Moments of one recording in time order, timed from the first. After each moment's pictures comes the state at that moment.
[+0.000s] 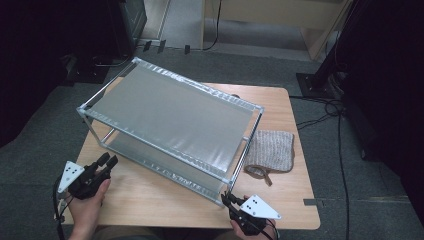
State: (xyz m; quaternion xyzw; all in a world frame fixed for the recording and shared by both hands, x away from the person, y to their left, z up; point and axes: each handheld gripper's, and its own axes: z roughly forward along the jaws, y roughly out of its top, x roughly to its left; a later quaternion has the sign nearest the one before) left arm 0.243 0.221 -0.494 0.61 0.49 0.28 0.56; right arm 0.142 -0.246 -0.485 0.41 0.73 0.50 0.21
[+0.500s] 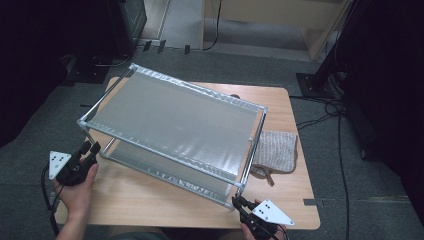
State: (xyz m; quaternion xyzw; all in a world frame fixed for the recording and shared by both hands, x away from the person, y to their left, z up) left arm 0.273 0.248 -0.489 0.57 0.54 0.35 0.52; right arm 0.129 -0.272 -0.486 0.43 0.72 0.50 0.23
